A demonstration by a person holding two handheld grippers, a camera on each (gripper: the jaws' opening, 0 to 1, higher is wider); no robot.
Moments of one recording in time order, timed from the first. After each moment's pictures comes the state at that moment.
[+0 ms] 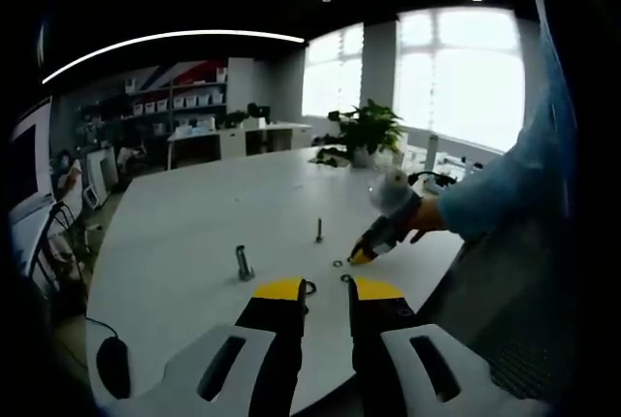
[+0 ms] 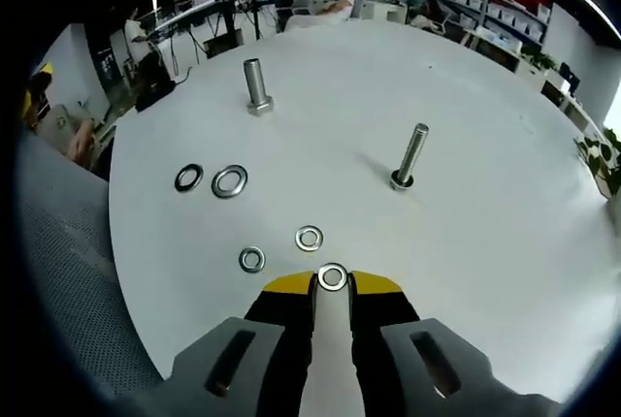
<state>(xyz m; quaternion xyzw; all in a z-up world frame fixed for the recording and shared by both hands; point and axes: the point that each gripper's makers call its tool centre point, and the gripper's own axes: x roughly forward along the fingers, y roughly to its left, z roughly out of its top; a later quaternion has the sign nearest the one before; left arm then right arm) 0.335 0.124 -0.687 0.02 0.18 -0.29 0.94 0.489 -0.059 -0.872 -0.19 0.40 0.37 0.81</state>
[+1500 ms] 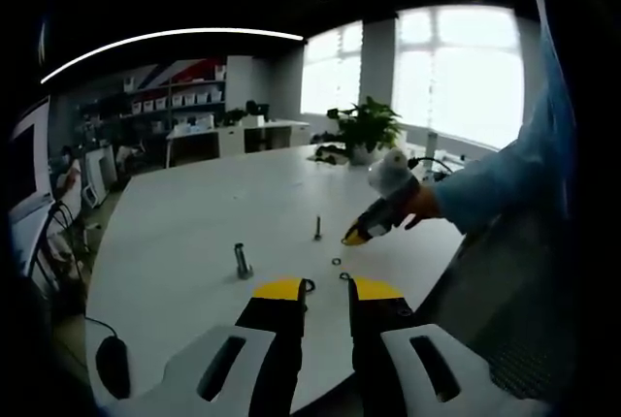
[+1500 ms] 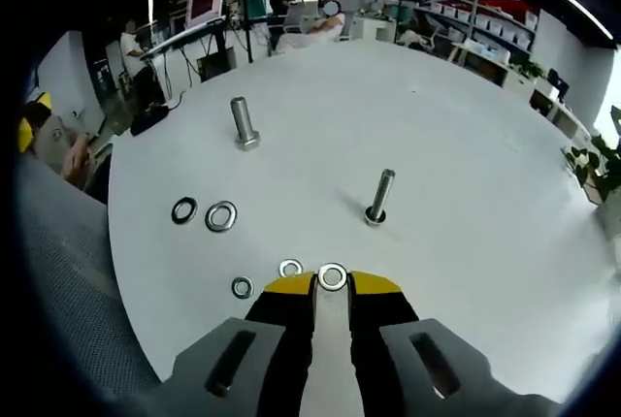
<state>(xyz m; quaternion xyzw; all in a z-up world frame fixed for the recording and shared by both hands) 0.334 0.123 -0.688 0.02 0.19 -0.29 0.94 0.514 -0.060 -0.840 -0.18 0.37 0.36 0.84</state>
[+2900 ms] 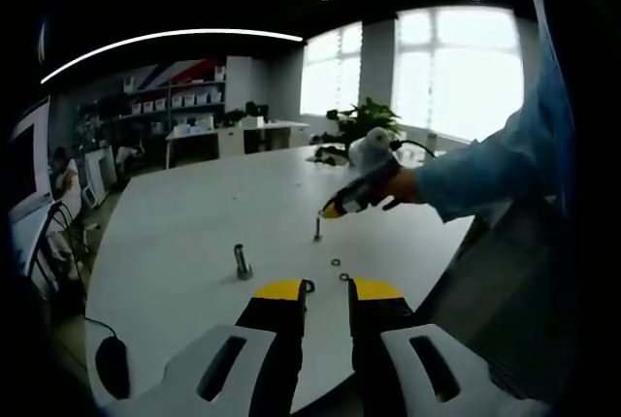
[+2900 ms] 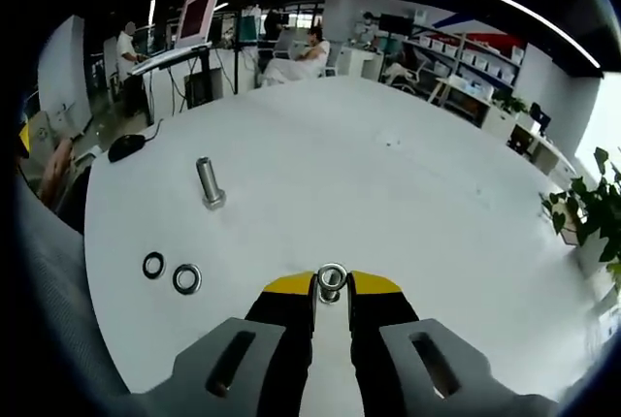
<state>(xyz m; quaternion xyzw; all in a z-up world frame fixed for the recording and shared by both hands) 0.334 0.123 -0.688 0.02 0.18 -0.29 0.94 0.572 -0.040 -0.799 -0.20 0.30 0.34 0.87</state>
